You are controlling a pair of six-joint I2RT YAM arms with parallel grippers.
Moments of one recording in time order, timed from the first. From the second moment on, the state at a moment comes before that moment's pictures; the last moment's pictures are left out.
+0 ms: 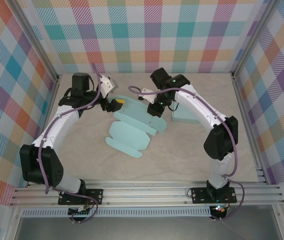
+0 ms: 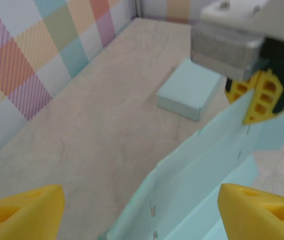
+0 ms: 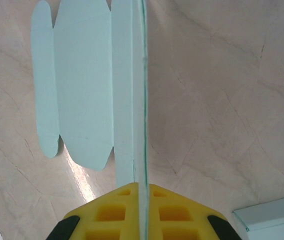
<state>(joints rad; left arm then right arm) -0.16 1.48 1.28 -0.42 0.77 0.62 0.61 1.92 1.92 -1.21 -0.28 -0.53</state>
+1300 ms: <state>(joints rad) -0.22 1.57 1.32 -0.55 0.63 0.70 0.61 1.86 1.76 -1.09 -0.22 -0.47</state>
